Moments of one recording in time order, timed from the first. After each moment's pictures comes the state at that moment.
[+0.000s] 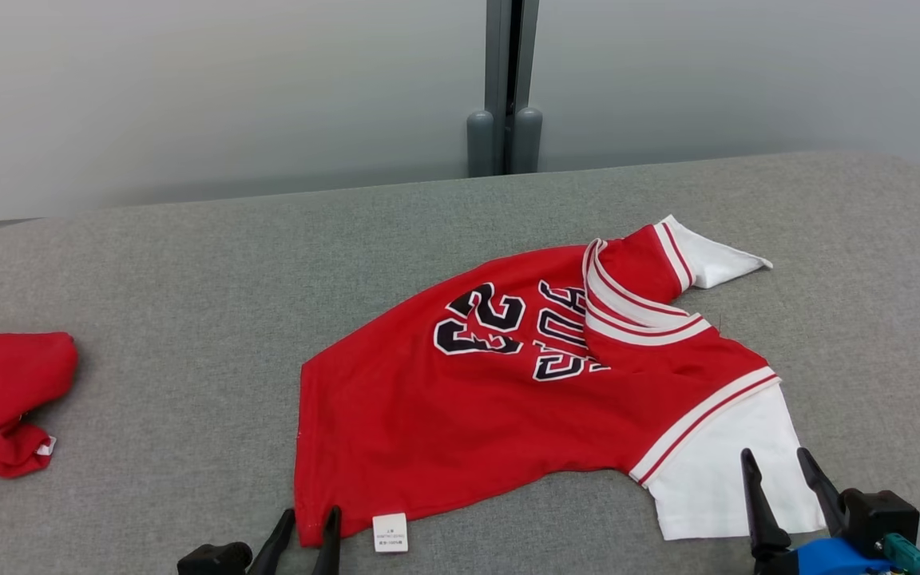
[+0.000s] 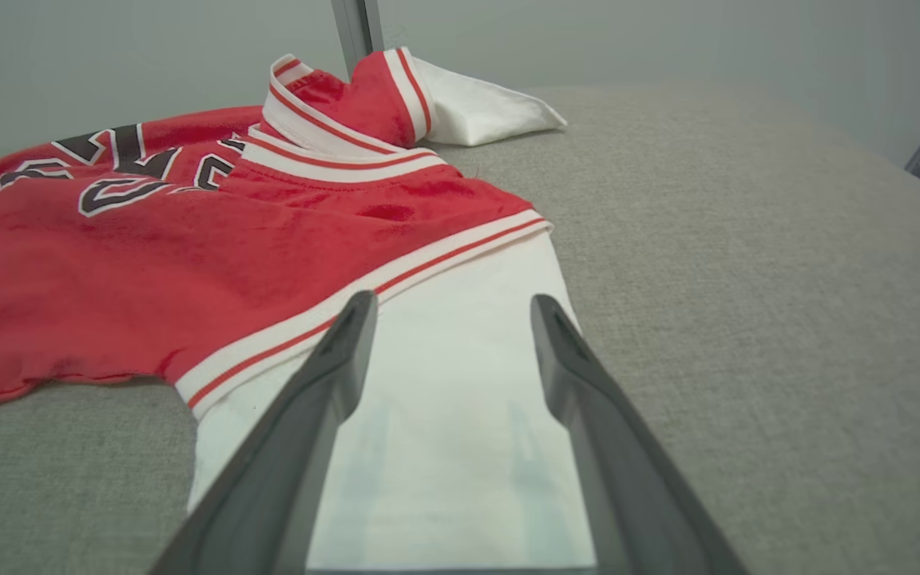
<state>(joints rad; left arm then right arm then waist) -0.03 0.14 -0.37 0.58 -0.57 -0.13 -0.26 -0.05 -0.05 -0.10 0.47 0.08 0.13 -0.26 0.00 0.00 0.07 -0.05</state>
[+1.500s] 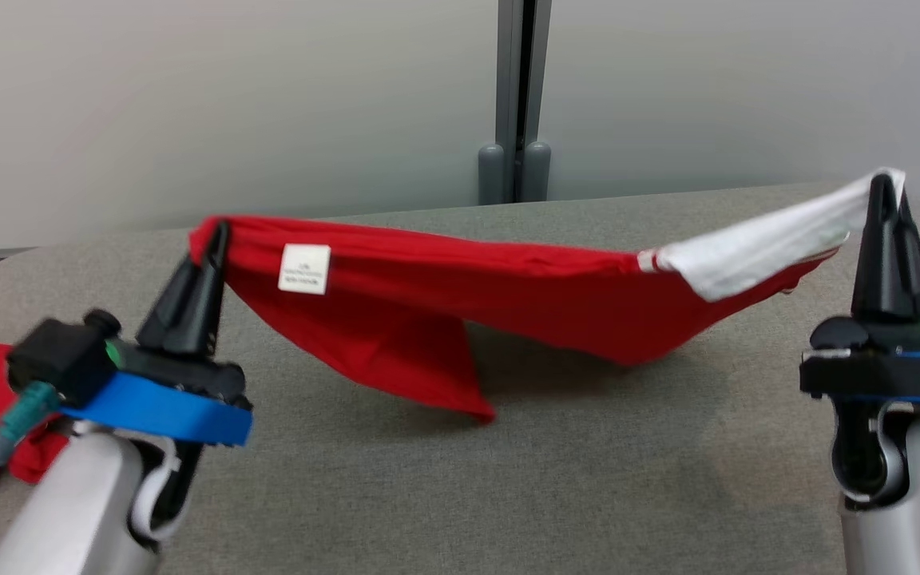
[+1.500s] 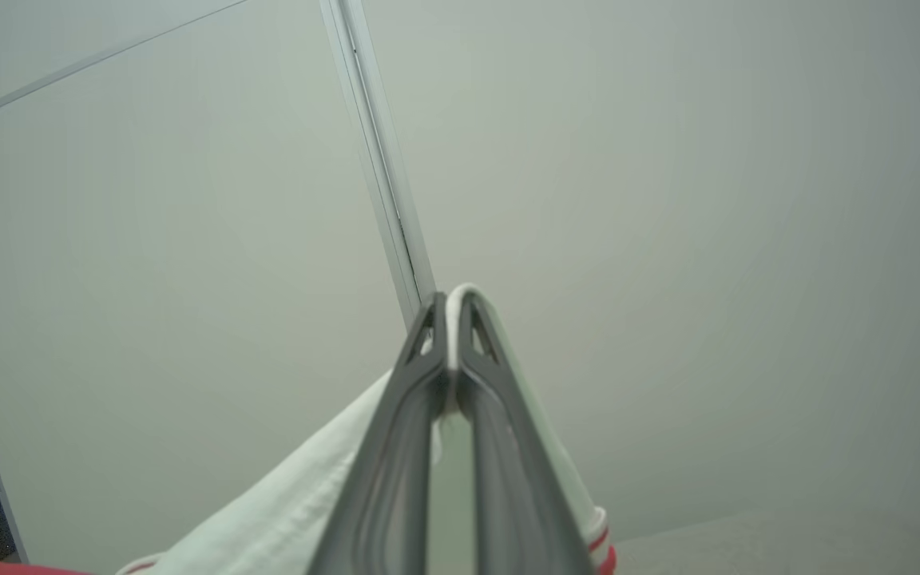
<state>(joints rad) -0.30 0.35 -0.33 0.19 -0.54 -0.13 -0.26 -0.30 -0.05 -0.13 0.10 0.33 0.13 -0.26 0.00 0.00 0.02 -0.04</state>
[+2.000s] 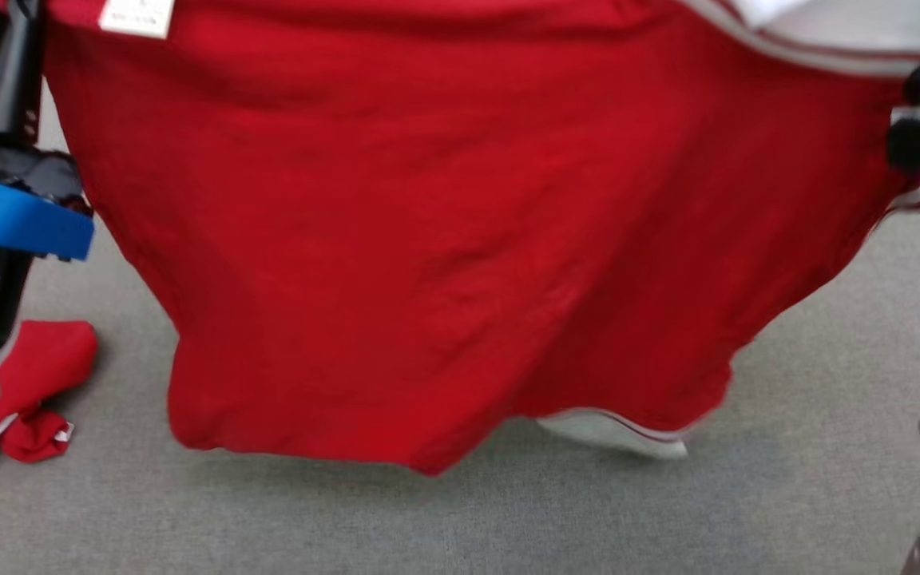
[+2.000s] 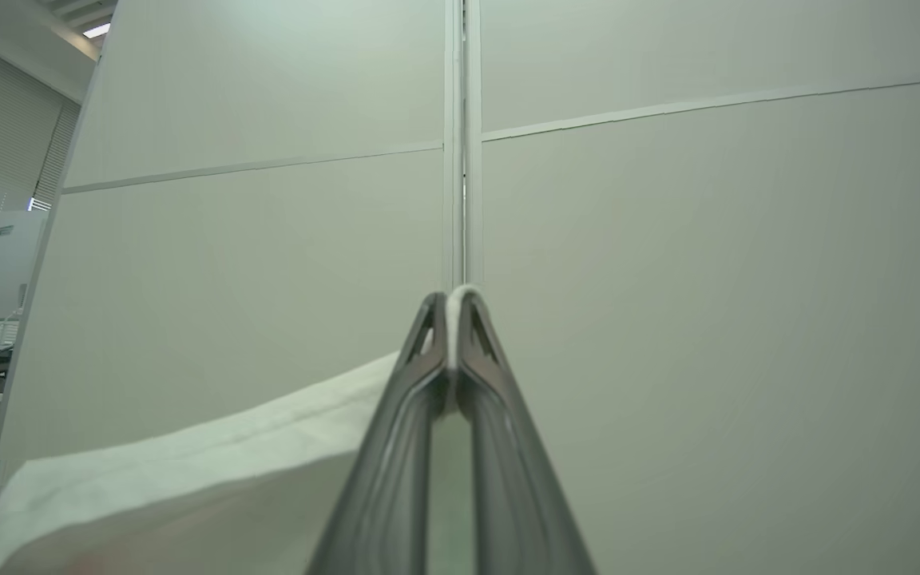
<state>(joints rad) -0.67 0.56 -0.27 0.10 -0.60 -0.13 -0.05 -0.75 -0.17 -0.07 0.02 0.27 0.13 -0.14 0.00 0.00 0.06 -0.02</state>
